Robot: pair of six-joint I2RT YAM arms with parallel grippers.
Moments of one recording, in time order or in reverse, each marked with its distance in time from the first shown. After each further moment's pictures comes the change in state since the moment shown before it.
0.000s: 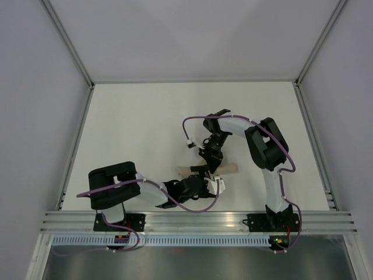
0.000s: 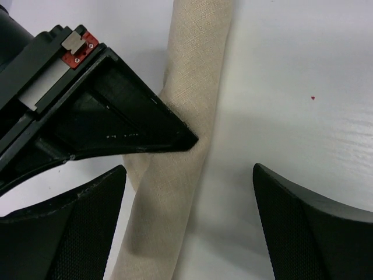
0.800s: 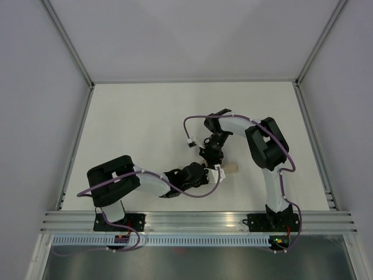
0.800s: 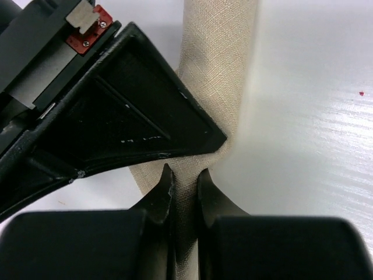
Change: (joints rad) left arm 0.118 0.029 0.100 -0.173 0.124 -0.023; right arm -0.010 0.007 0.005 -0.002 -0.005 0.024
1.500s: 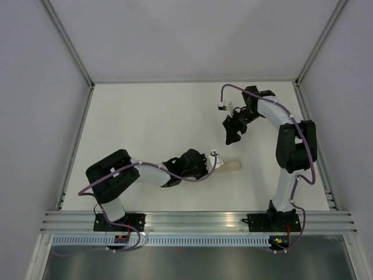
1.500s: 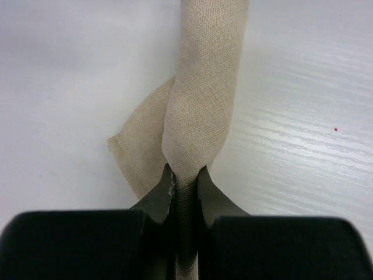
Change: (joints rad) left arm 0.134 0.003 0.067 -0.066 0.295 -0.158; right arm -0.316 -0.166 0.055 0.119 -0.005 0.076
